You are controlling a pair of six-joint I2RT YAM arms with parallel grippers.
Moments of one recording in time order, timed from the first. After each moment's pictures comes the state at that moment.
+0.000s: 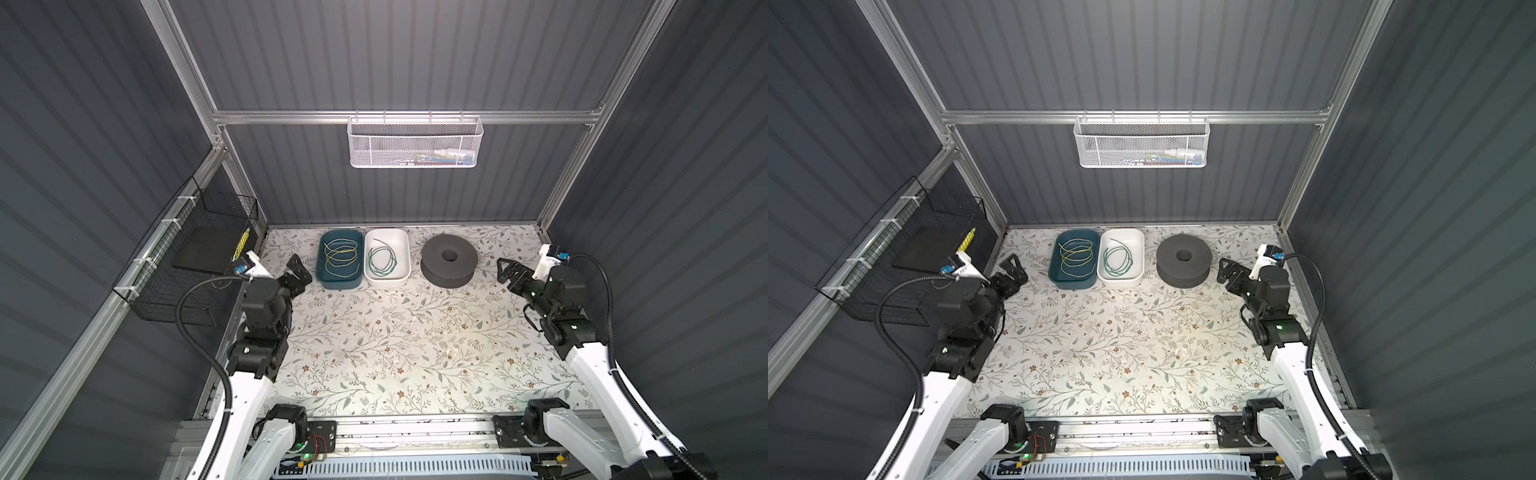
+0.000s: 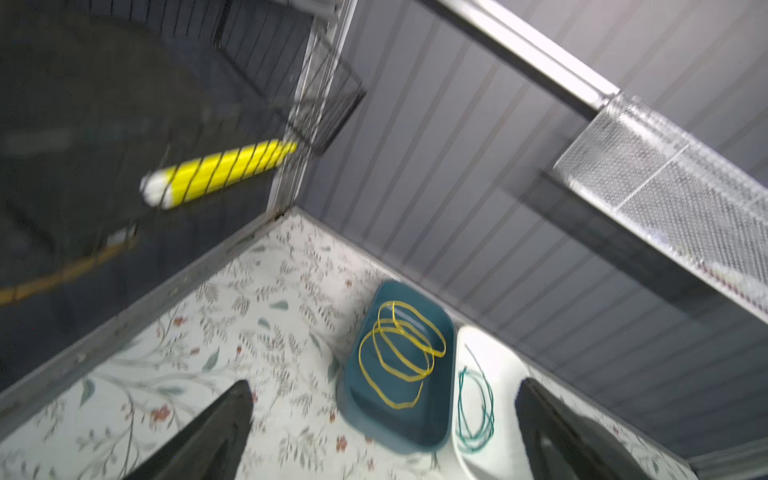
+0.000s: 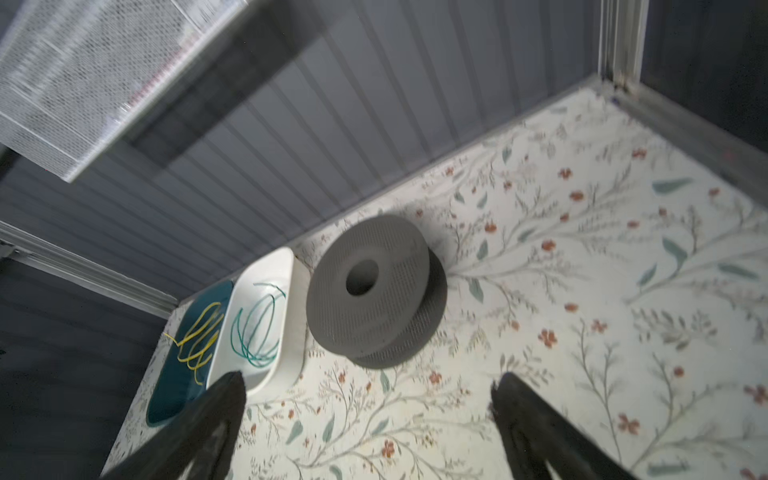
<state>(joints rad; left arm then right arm) -0.16 0.70 0.73 -0.26 -0.30 -0.57 0.07 0.94 0.73 -0.17 -0.10 0.56</state>
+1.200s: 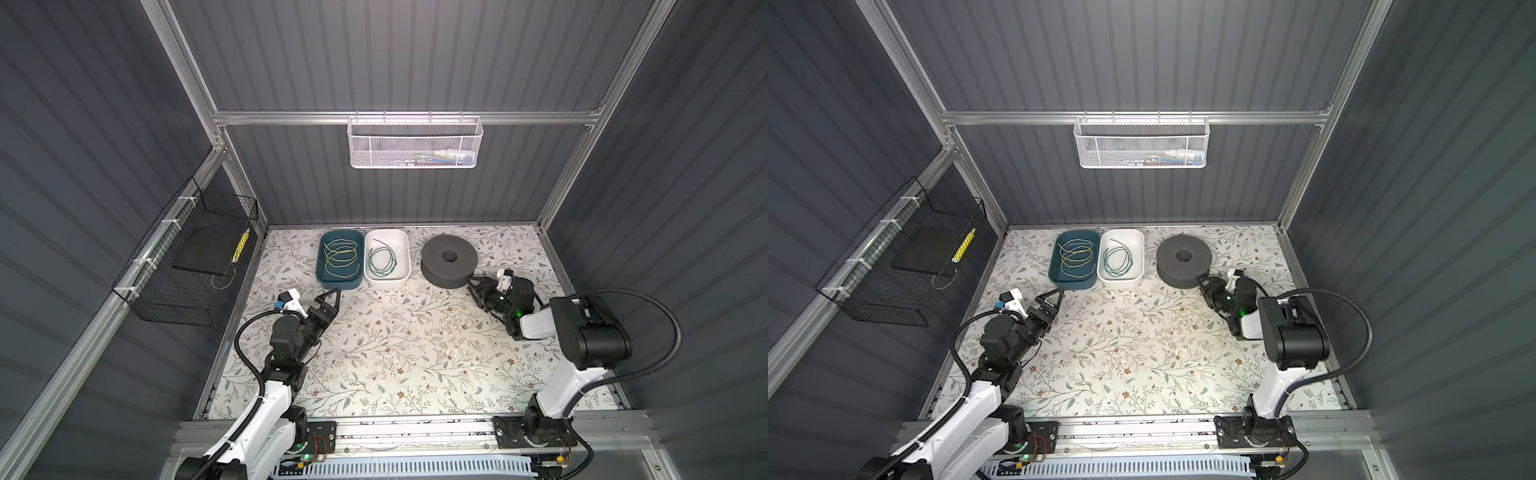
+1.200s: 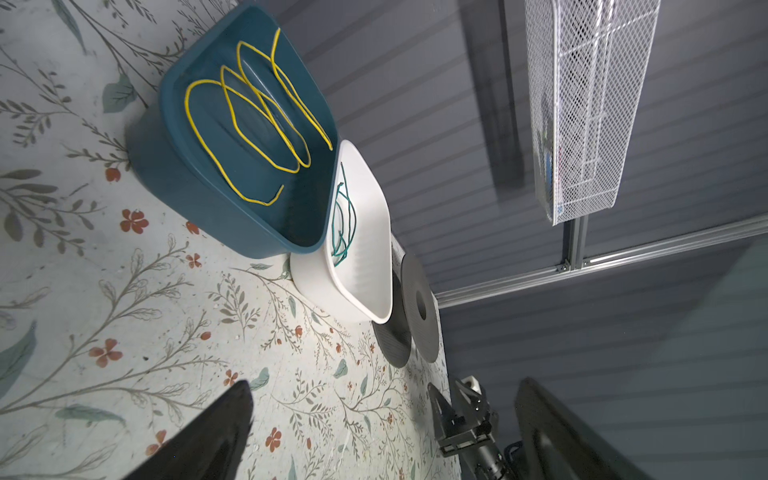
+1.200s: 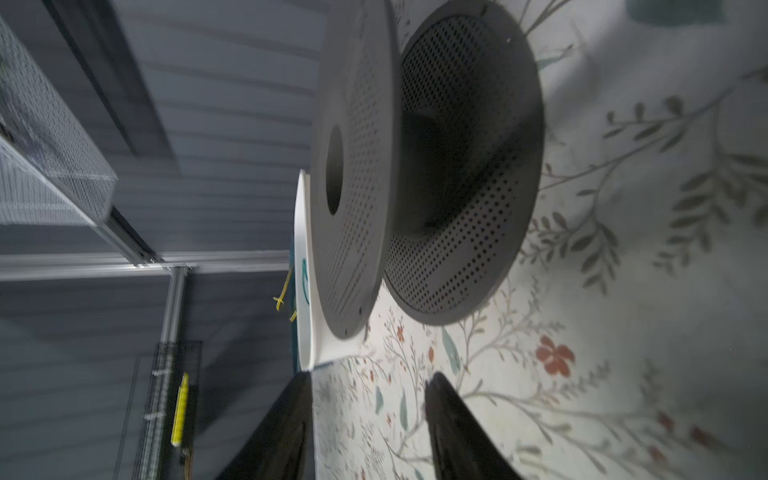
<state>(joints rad) -0.16 0.81 0.22 0.46 0.25 -1.09 0.04 1.88 0.55 1.02 -0.60 1.23</state>
